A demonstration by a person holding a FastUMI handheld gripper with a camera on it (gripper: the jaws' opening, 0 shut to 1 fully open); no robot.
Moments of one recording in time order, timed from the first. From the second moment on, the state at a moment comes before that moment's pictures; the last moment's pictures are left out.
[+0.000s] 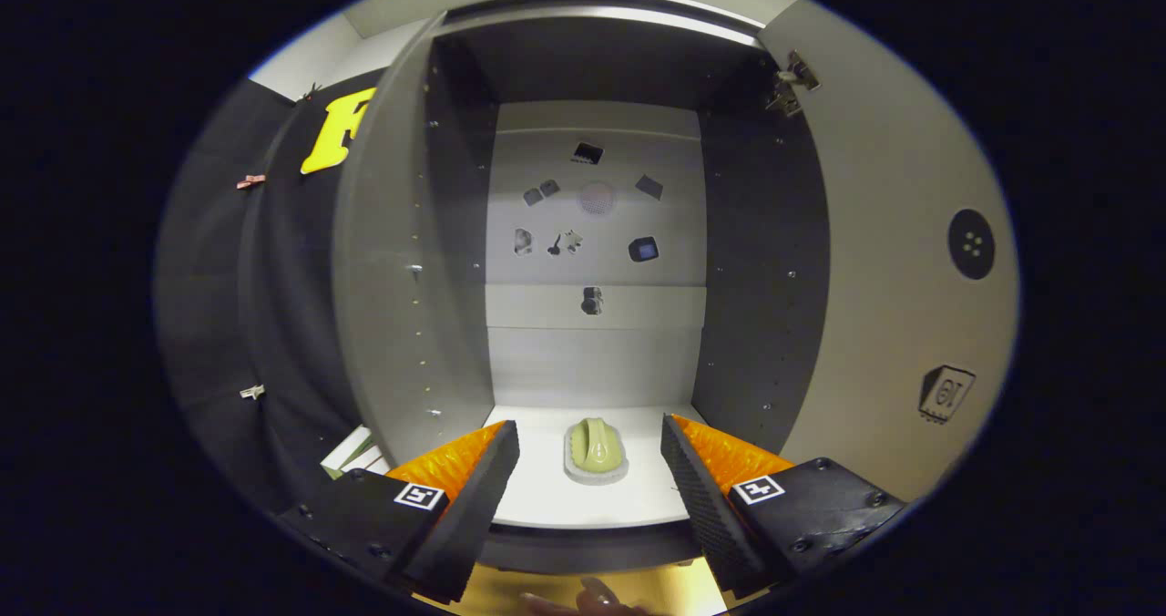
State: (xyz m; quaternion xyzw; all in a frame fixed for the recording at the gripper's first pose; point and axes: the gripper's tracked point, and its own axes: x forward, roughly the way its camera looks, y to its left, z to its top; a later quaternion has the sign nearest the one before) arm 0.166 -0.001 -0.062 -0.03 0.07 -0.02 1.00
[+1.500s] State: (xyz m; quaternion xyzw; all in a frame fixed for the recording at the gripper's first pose) arm -0.184 -0.213 -0.005 -0.02 -0.03 -0.13 0.99
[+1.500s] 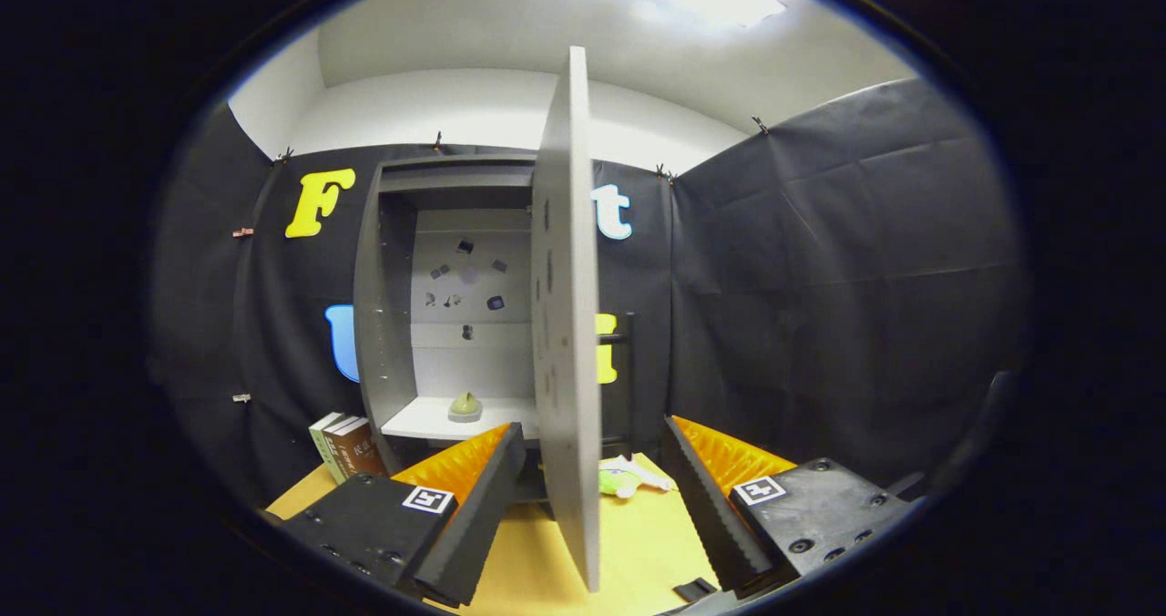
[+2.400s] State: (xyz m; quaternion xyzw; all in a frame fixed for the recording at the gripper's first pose) arm -0.121 -0.292 0.003 0.00 -0.03 -0.06 1.00
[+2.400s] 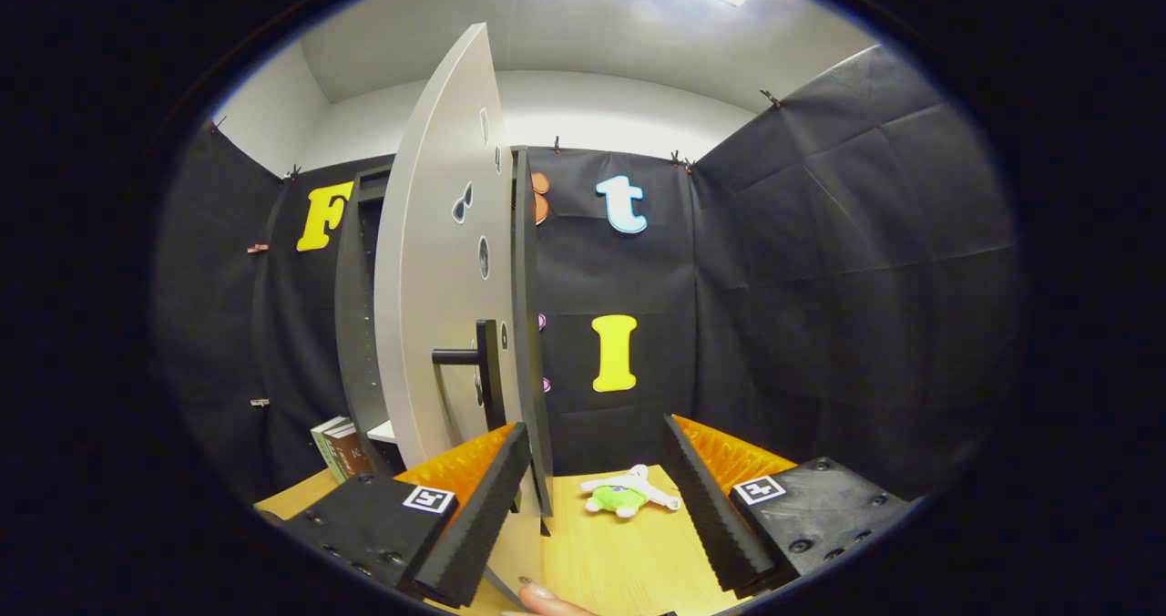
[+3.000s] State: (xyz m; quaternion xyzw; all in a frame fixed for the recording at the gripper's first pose) arm -0.124 -0.234 -0.007 0.03 -0.03 -0.08 1.00
